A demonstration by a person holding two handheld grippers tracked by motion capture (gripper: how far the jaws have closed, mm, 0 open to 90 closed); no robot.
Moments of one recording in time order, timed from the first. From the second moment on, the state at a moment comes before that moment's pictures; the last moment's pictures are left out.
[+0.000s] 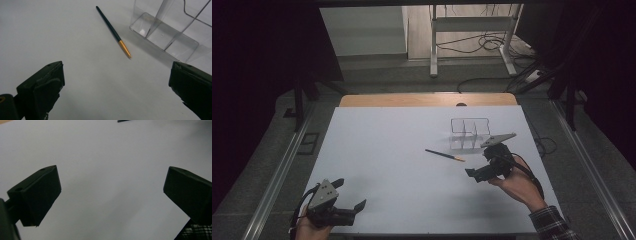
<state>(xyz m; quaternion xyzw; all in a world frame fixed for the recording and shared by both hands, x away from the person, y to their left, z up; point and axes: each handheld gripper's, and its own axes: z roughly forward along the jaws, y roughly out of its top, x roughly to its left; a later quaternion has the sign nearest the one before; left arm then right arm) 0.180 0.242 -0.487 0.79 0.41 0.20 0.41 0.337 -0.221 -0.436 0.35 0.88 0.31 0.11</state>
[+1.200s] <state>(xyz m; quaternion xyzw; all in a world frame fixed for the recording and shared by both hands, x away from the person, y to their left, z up) 0.181 0.241 -0.488 0.80 0.40 0.20 0.41 0.389 -0.182 -0.443 0.26 0.94 0.20 0.09</state>
